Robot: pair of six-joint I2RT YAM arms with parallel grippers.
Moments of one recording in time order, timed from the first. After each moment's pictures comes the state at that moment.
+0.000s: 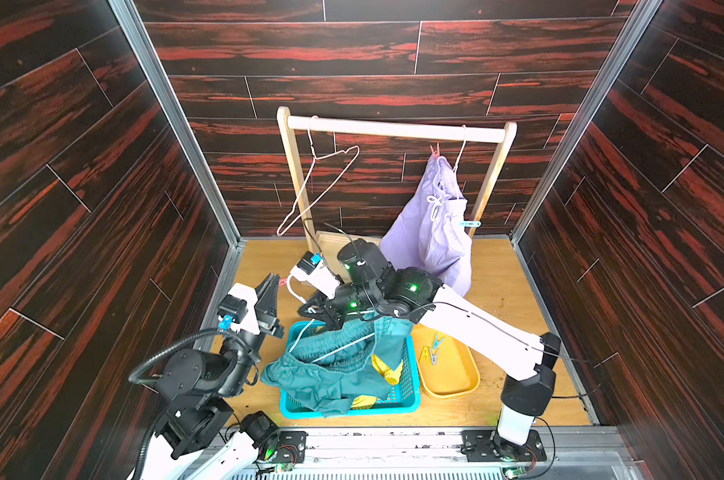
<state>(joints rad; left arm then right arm) -0.64 0.48 0.87 -0.06 -0.25 0.26 1.08 1.81 1.94 -0.66 -0.42 0.14</state>
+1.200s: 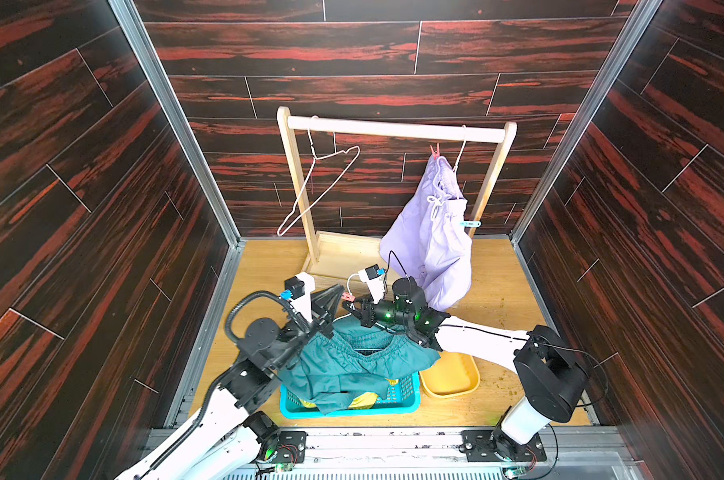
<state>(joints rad) -0.64 0.75 0.61 0.29 0.06 -0.26 0.84 1.67 1.01 0.43 -0.41 0.52</state>
